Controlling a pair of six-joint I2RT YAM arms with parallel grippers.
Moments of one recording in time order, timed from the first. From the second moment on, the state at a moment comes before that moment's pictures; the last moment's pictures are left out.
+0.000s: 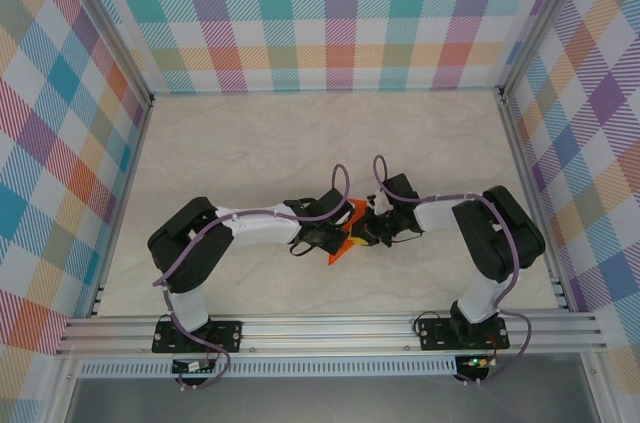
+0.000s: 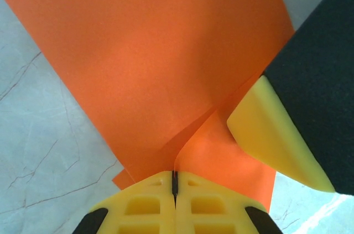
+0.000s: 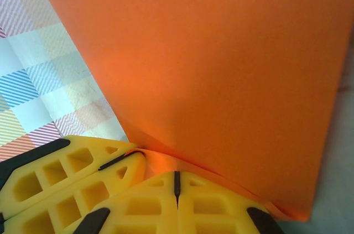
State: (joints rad) left arm -0.92 1.81 1.04 -0.37 -0.02 -0.32; right arm 0.48 1.73 0.69 -0.05 -0.76 0.84
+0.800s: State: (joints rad) left arm -0.92 1.80 1.03 -0.36 -0.03 -0.32; right arm 0.46 1.83 0.95 -0.33 -0.59 0.69
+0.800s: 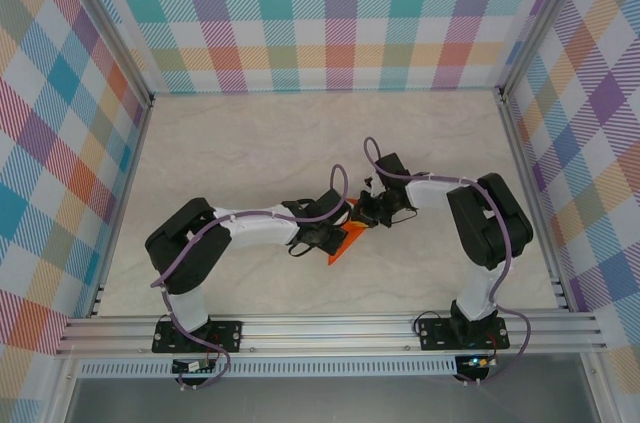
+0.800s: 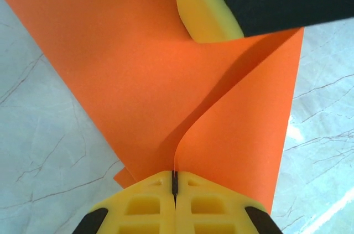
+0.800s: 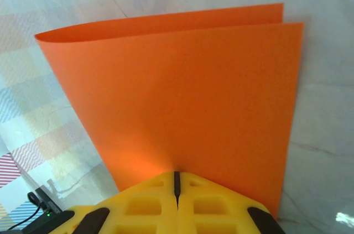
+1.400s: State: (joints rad) left arm -0.90 1.79 1.02 -0.36 -0.01 -0.32; right arm 0.46 1.83 0.96 -0.37 -0.60 0.65
